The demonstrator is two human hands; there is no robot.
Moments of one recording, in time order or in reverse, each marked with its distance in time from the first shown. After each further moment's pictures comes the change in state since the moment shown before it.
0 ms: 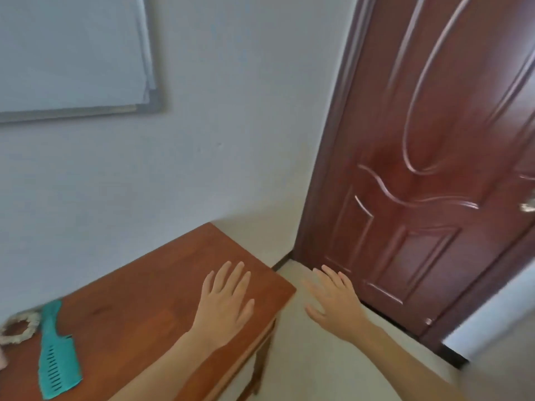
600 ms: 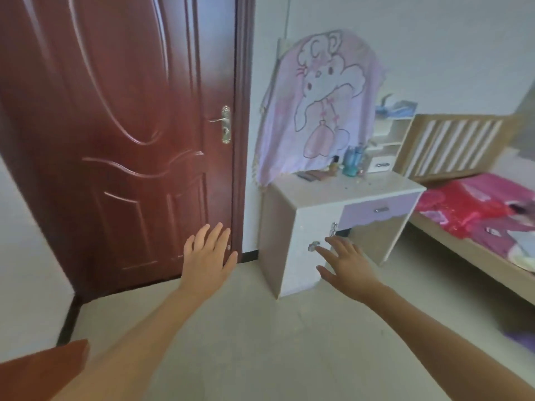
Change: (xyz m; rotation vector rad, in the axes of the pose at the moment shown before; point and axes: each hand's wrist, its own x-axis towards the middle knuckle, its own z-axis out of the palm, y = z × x) left_hand 0.078 0.292 -0.007 -0.471 0.158 0.852; right_hand -0.326 0.077 -0.079 -0.399 0.147 0.995
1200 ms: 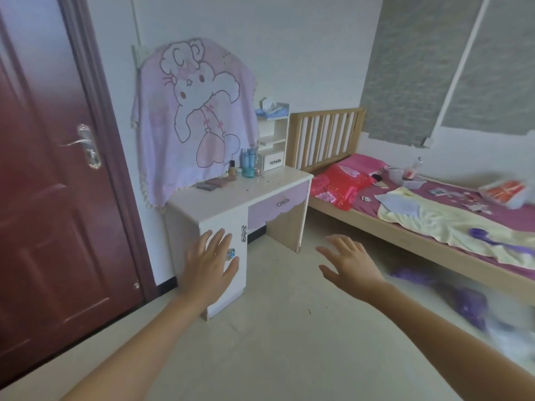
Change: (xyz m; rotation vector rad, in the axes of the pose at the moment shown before) left_hand 0.052 0.186 0.040 -0.318 -0.018 0.399; right_hand -0.136 0.129 -0.057 -0.199 -0.015 0.325
